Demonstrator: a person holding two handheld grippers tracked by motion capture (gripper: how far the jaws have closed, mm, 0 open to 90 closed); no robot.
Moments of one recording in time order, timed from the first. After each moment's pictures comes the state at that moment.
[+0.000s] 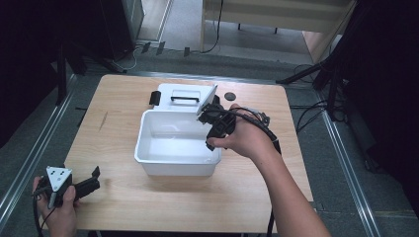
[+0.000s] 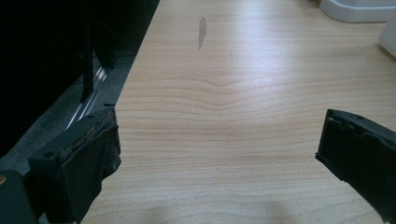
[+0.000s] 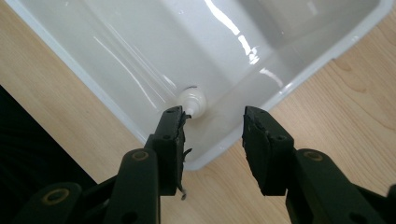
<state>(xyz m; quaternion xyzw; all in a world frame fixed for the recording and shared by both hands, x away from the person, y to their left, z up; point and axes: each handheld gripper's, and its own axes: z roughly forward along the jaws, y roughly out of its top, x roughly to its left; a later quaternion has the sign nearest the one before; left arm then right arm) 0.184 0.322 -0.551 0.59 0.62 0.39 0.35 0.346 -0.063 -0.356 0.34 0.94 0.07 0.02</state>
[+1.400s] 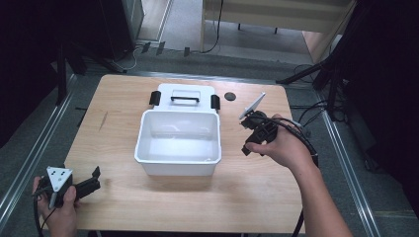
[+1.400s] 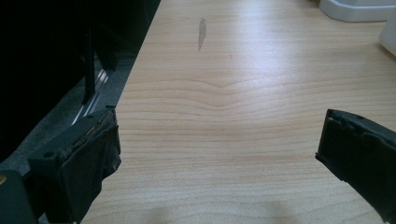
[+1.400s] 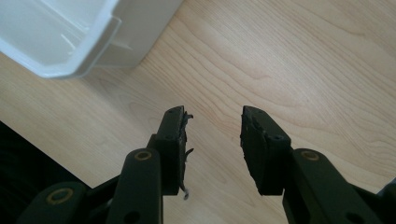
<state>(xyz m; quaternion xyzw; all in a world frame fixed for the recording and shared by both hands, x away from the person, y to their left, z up) 0.183 0.321 -0.551 0.59 0.62 0.39 0.34 0.348 -0.164 -0.374 0.42 0.90 0.07 0.02</state>
